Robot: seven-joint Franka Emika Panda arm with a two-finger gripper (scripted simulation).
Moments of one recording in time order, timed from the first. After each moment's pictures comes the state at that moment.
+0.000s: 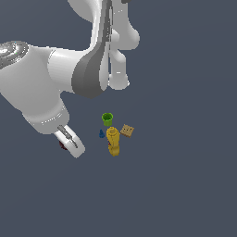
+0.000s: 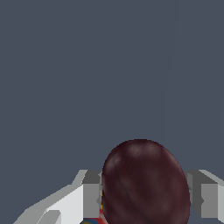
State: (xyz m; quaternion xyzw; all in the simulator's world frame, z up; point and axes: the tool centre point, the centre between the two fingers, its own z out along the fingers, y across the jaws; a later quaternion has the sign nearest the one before) arm 0.104 -0.177 0.235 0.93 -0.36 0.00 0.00
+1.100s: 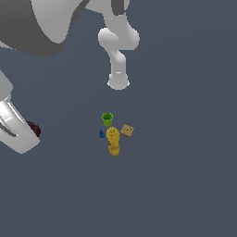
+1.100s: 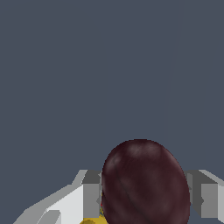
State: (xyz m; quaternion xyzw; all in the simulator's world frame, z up) arm 0.140 -0.232 0.353 0.93 -0.36 0.00 0.00
